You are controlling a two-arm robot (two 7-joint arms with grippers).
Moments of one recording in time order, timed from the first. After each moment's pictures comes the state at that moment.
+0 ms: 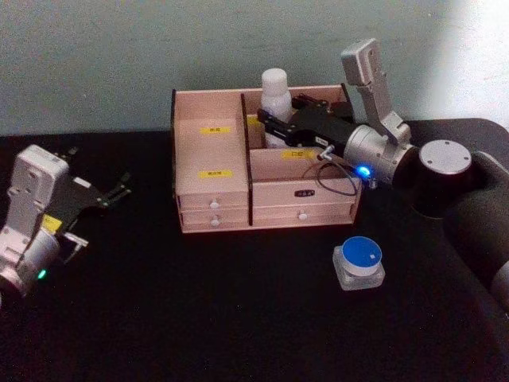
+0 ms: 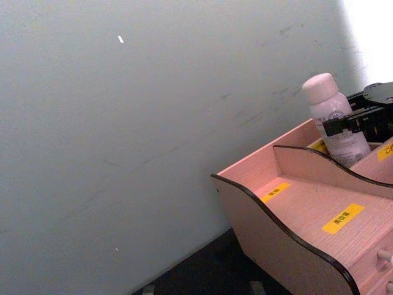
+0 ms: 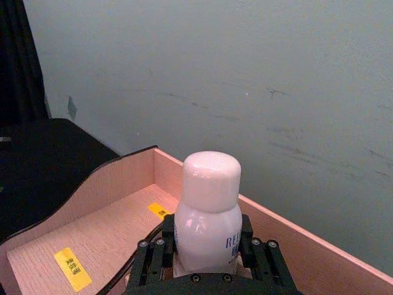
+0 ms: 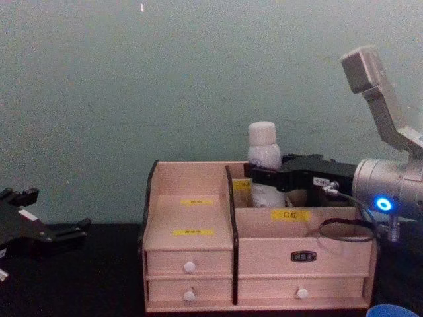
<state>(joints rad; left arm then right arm) -0.20 0.60 0.45 -1.41 -0.25 -0.12 0.03 0.78 0.14 -0.42 -0.66 0.28 -0.18 0.61</state>
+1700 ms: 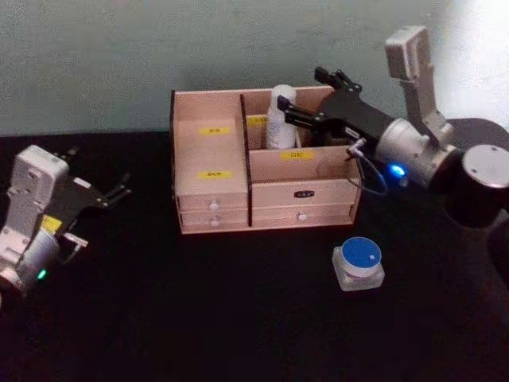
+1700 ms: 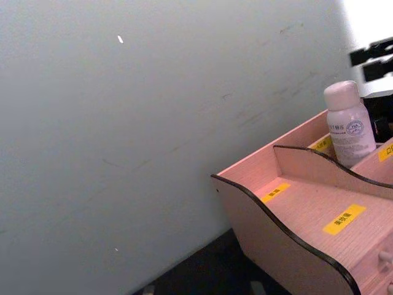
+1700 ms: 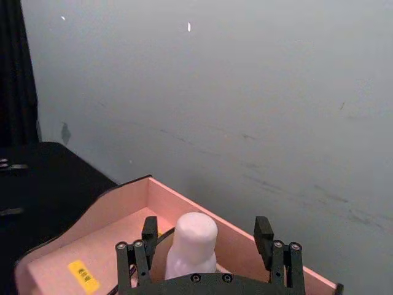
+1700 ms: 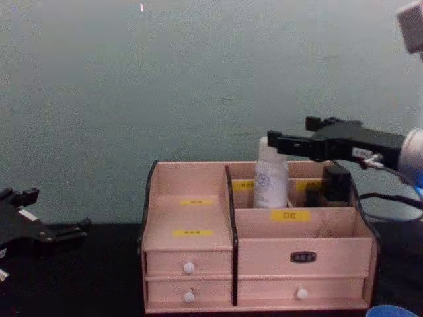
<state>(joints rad) -0.20 0.60 0.45 -1.41 -0.25 -0.12 0.03 0.57 0.27 -0.37 -1.10 0.31 -0.09 0.53</state>
